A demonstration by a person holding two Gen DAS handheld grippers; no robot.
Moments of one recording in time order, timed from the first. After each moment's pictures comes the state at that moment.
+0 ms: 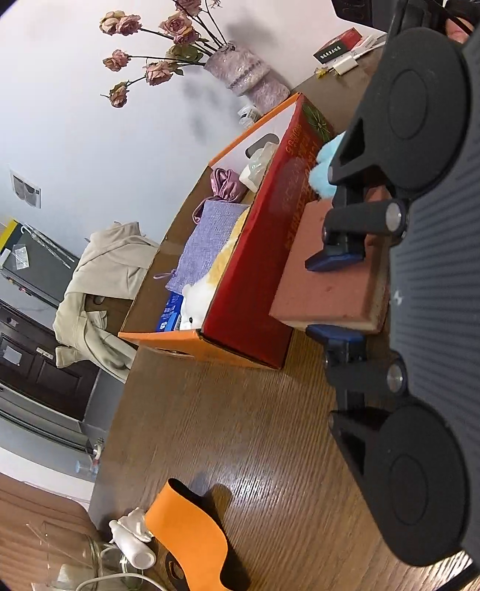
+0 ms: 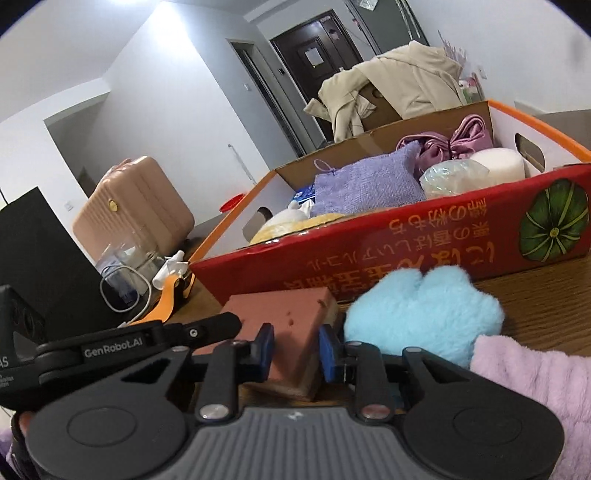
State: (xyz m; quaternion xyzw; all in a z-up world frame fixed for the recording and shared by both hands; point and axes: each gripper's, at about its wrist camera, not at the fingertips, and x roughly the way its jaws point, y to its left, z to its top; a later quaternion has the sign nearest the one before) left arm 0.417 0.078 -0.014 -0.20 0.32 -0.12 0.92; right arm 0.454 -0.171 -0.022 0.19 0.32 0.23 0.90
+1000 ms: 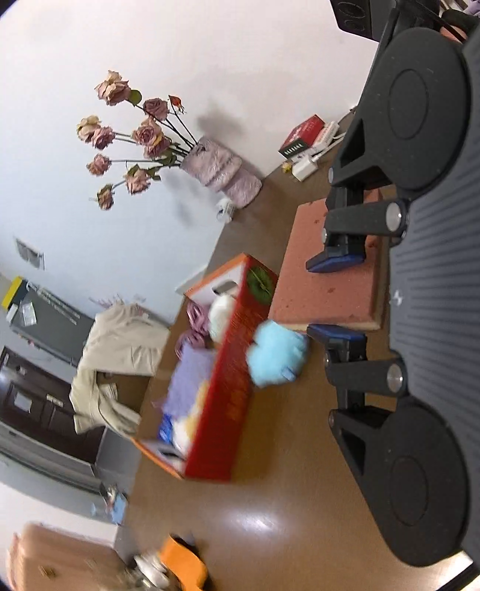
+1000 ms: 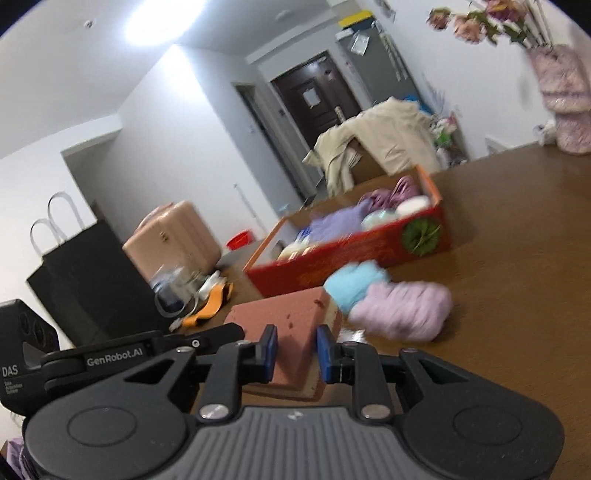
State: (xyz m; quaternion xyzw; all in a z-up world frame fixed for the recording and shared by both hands) left arm 0.277 -0.034 0.079 -0.19 0.29 -0.19 0.92; right arm 0.281 -0.289 0.065 0.21 0.27 0.21 0.92
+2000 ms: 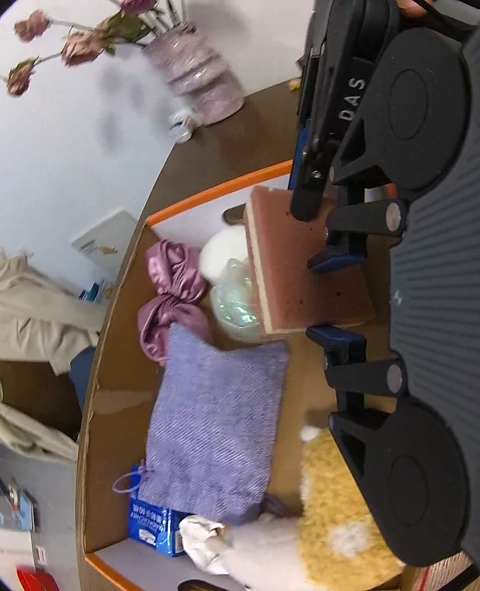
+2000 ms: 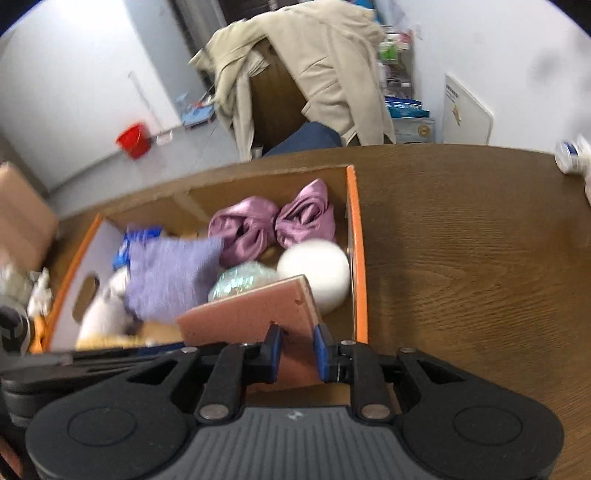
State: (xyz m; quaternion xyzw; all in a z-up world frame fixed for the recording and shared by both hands) left arm 0.590 -0.093 0.025 -0.16 0.50 -0.18 0.83; right arm 0.613 -0.279 0.057 0.06 0.50 0.11 0.86
